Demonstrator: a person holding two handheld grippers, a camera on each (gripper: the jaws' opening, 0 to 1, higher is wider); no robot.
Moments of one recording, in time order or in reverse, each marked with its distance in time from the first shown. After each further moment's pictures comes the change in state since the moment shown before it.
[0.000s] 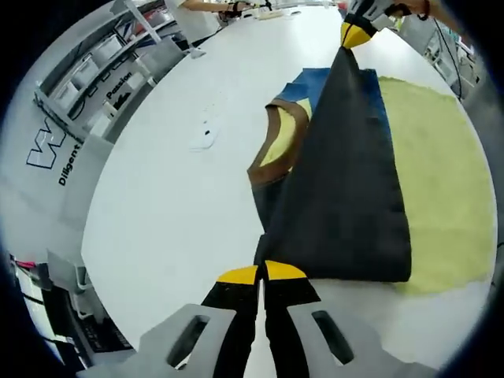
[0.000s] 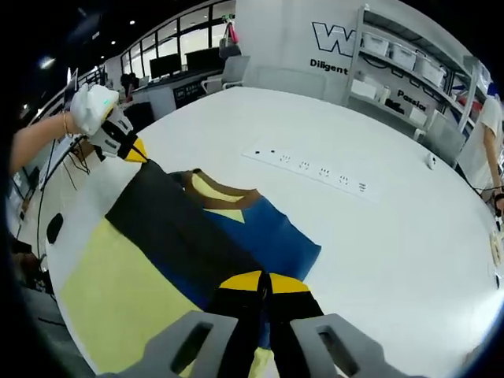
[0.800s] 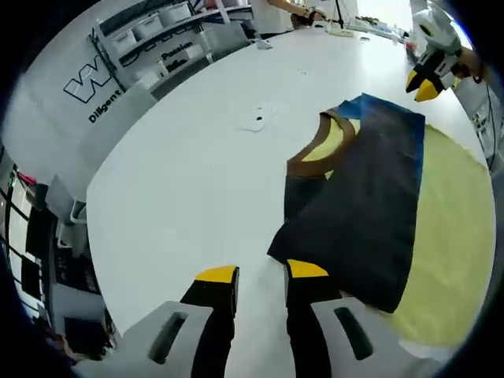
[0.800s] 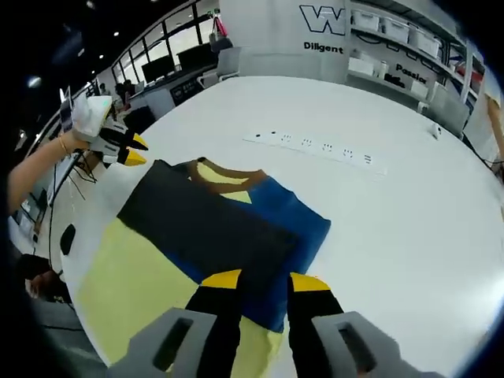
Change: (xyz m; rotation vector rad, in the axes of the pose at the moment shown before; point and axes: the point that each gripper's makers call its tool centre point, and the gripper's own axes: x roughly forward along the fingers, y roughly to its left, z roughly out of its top) left arm -0.018 -0.007 -0.023 -0.412 -0.025 0.087; right arm -0.014 0.017 -0.036 0.103 0.050 0.065
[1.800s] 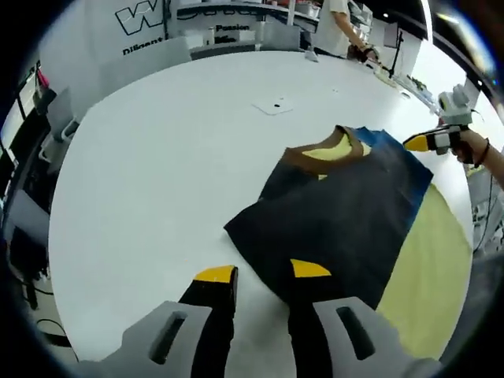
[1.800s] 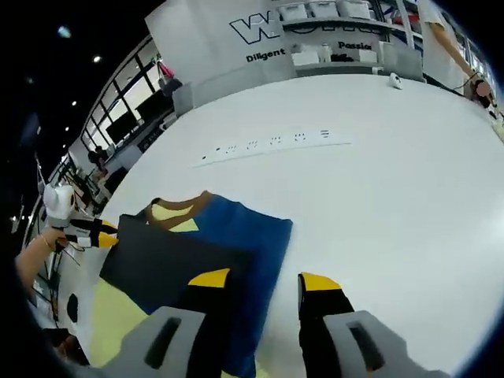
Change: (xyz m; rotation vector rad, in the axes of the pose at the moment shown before) left arm 0.029 -0.028 -0.017 -0.392 -0.012 -0.089; right arm 0.052 -0.059 0.011 0.317 -0.138 -0.019
